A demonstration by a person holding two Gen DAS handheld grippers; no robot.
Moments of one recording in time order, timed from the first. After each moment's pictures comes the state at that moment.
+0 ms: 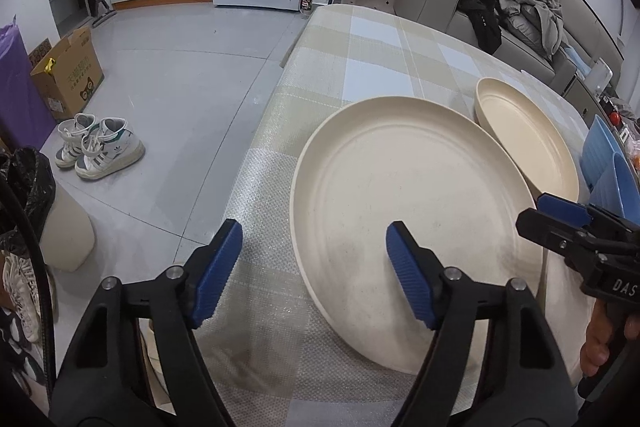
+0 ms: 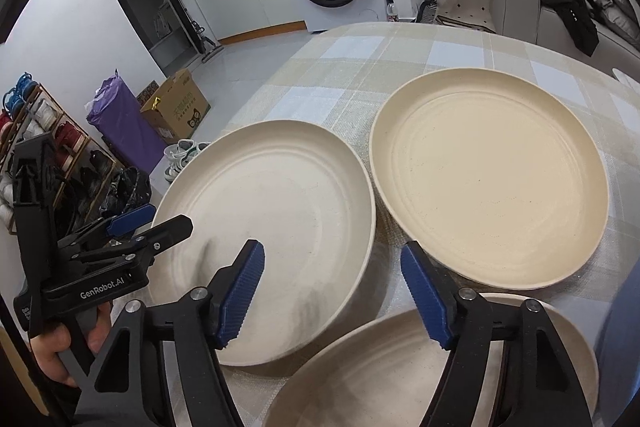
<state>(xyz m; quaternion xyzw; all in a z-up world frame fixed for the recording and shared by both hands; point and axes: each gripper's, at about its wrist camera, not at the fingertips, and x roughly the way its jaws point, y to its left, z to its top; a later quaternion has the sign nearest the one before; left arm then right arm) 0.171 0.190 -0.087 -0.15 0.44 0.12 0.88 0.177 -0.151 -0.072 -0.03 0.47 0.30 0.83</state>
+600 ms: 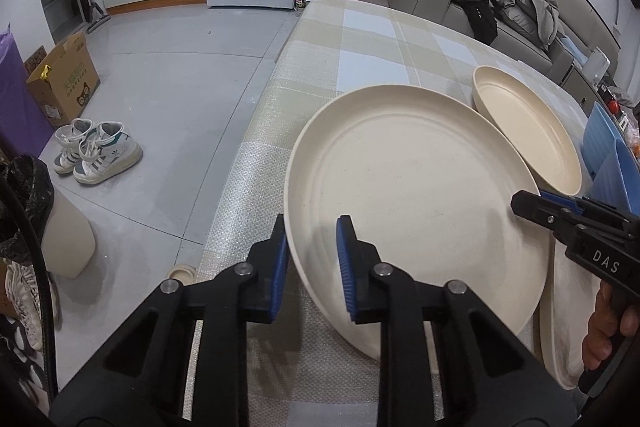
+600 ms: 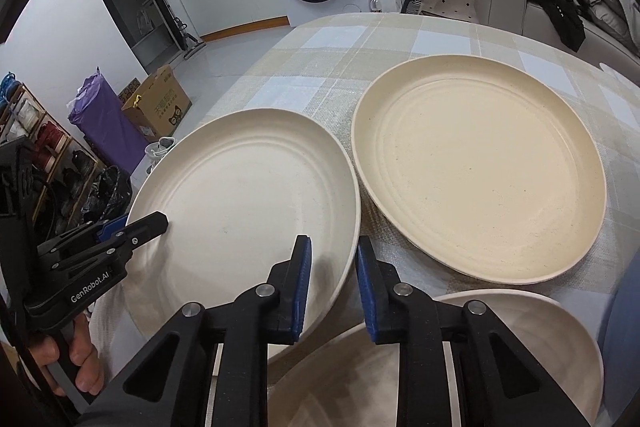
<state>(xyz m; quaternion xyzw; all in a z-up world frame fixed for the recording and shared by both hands) 0.166 0.184 -0.088 -0.13 0.44 0.11 0.88 0.177 -0.149 -0.082 -0.04 0.48 0.27 0.84</state>
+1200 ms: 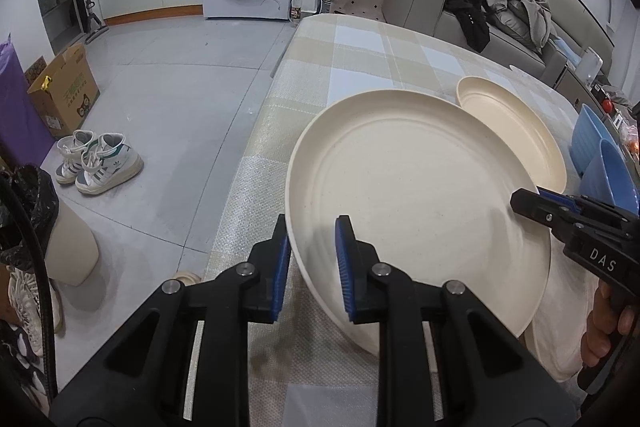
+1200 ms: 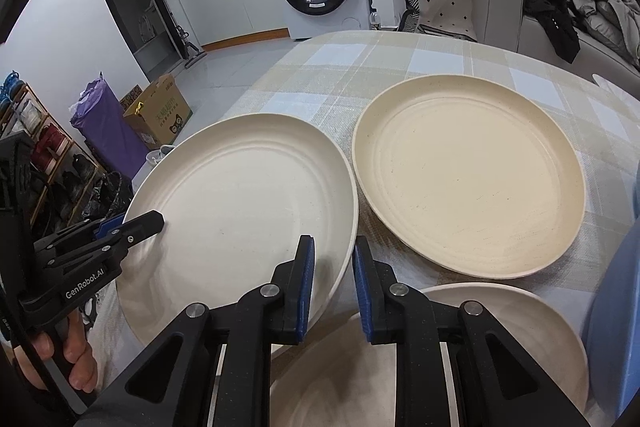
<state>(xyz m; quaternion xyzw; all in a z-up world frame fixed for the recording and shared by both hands) 0.139 0.180 -0.062 -0.12 0.43 0.10 0.89 0.161 -0.158 -0.060 -0.04 0.45 0.27 0.85</state>
